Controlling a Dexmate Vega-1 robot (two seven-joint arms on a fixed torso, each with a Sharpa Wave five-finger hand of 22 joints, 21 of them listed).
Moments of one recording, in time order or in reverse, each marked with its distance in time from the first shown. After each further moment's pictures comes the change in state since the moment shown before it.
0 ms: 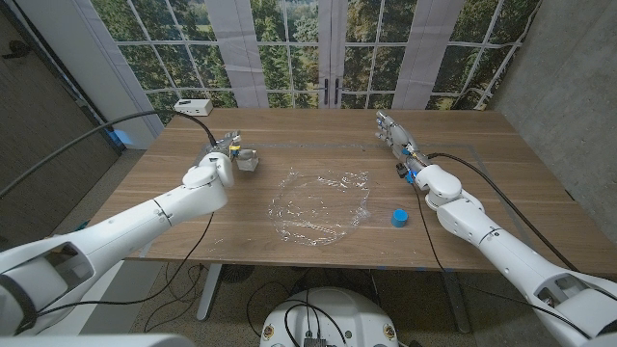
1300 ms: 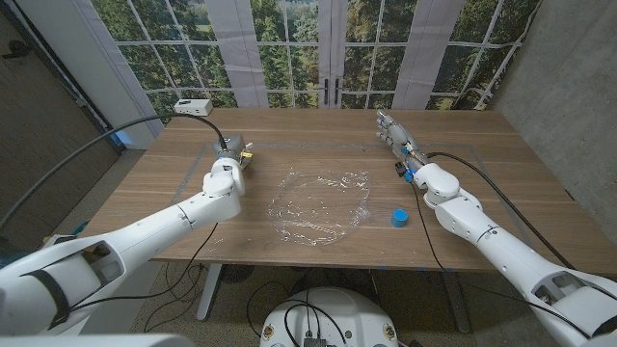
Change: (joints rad) left arm -0.014 -0.119 0.056 0.172 0.162 -0.011 0.127; left_hand 0.596 0.030 -0.062 0.010 -0.031 0.919 0.011 0.288 0.059 0.743 -0.013 0.292 0.036 0.754 0.011 0.320 0.090 0.445 -0.128 0.530 0.083; right arm 0.014 0.010 -0.003 0.008 -0.011 -0.018 -0.023; right_hand 0.000 0.000 0.000 0.000 0.000 0.007 -0.004 0.000 0.000 0.016 0.002 0.000 0.000 0.000 0.000 0.000 0.000 -0.005 0.005 0.000 0.000
